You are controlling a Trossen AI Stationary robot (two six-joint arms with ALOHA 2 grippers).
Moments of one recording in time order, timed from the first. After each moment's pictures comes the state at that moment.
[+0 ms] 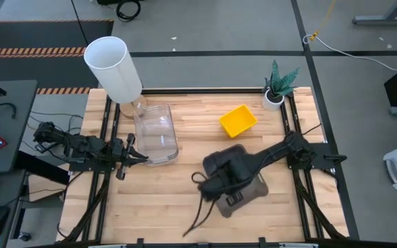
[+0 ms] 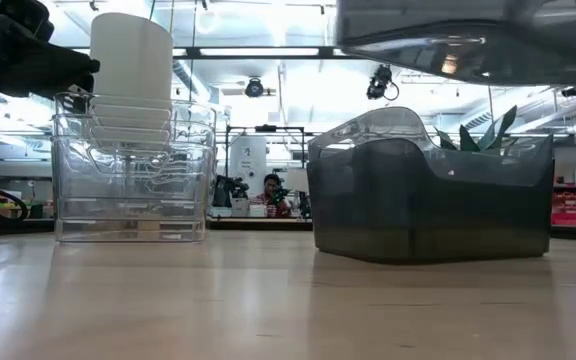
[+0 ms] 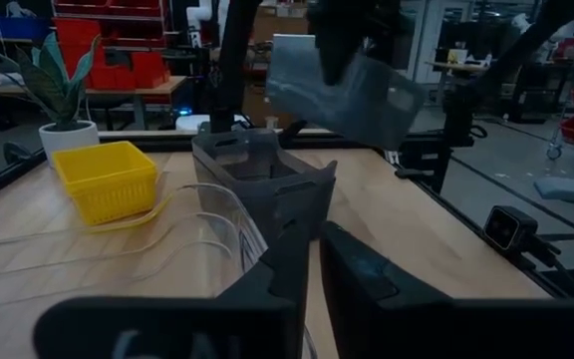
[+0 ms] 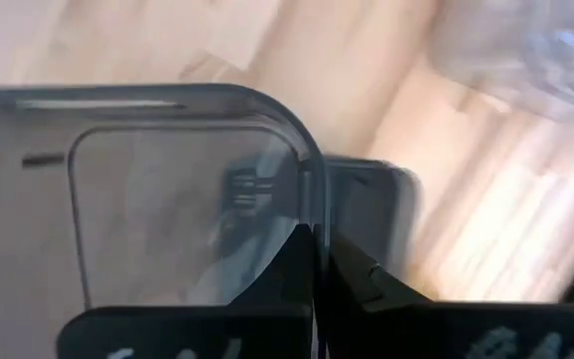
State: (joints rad) left arm -0.36 0.04 0.04 -0.01 -0.23 -0.04; right arm 0.44 2.13 2.28 -1.58 0.23 -0.06
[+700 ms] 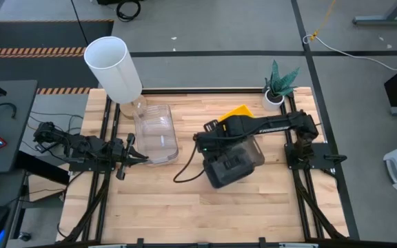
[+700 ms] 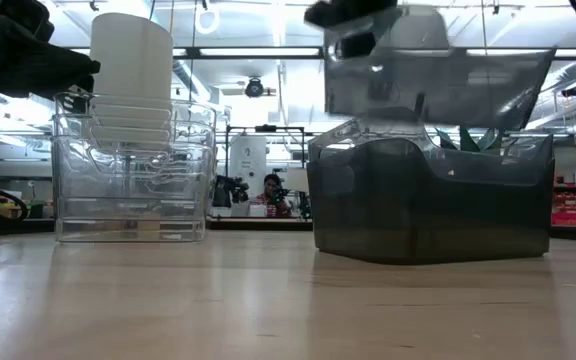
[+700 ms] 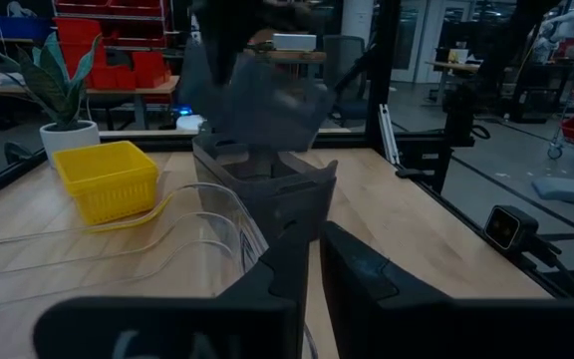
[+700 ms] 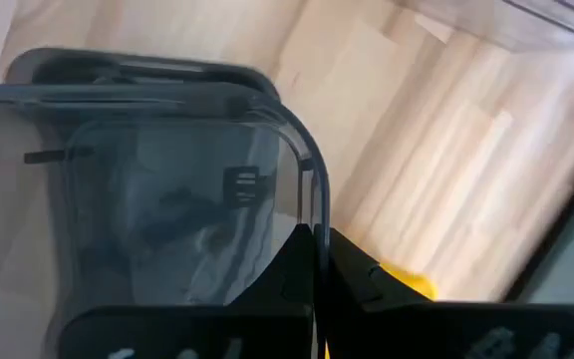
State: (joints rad) left arm -0.36 0.04 0.04 -0.01 -0.23 -0.04; right arm 0.14 1.94 2.02 -1.47 0.18 -0.34
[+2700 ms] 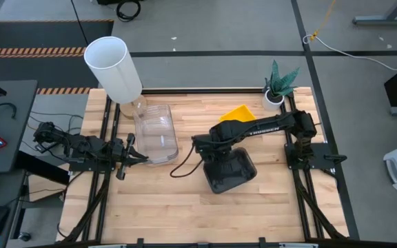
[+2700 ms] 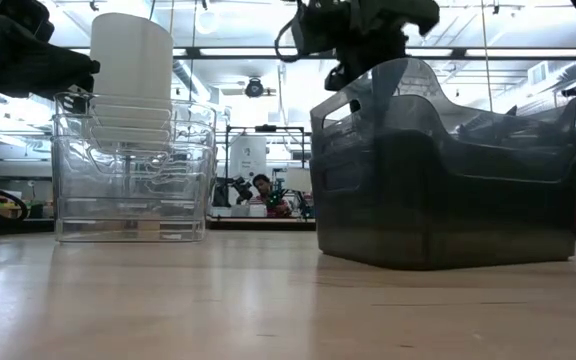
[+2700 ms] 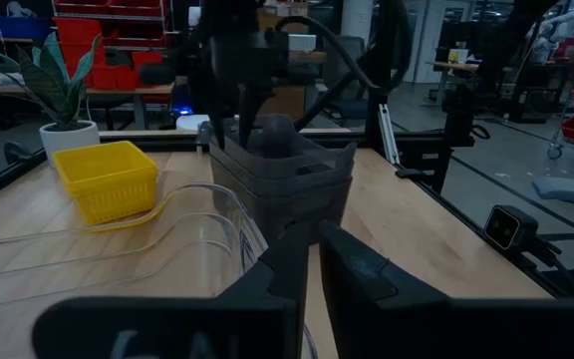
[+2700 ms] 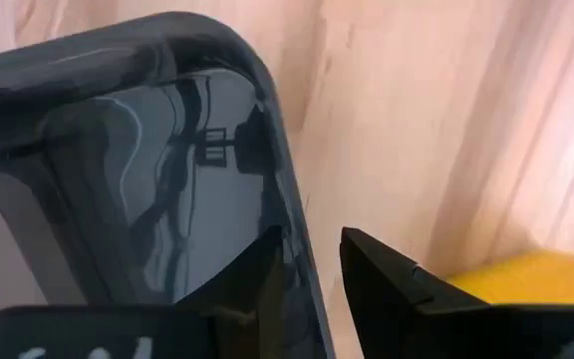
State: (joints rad) left arm -0.36 0.04 0.04 -0.01 -0.23 -0.04; right arm 0.09 1.95 1.74 -1.26 0.00 -0.07
